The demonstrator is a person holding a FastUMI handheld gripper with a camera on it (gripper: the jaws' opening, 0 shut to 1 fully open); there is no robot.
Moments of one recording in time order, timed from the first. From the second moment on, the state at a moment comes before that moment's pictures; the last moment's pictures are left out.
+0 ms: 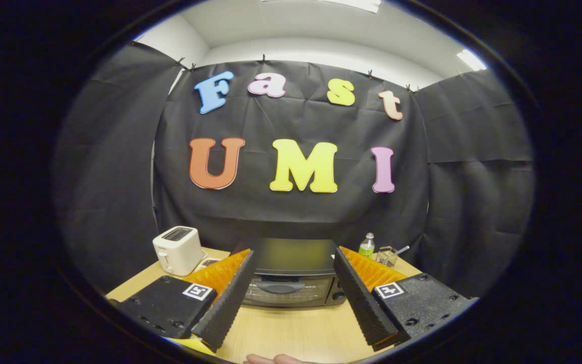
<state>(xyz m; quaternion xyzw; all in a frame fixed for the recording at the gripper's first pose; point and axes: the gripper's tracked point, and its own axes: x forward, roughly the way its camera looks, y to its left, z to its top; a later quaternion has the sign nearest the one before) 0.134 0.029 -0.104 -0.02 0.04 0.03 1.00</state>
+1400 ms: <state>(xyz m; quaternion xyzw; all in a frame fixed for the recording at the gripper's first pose) 0.257 0.057 -0.259 0.01 0.22 0.09 0.97</state>
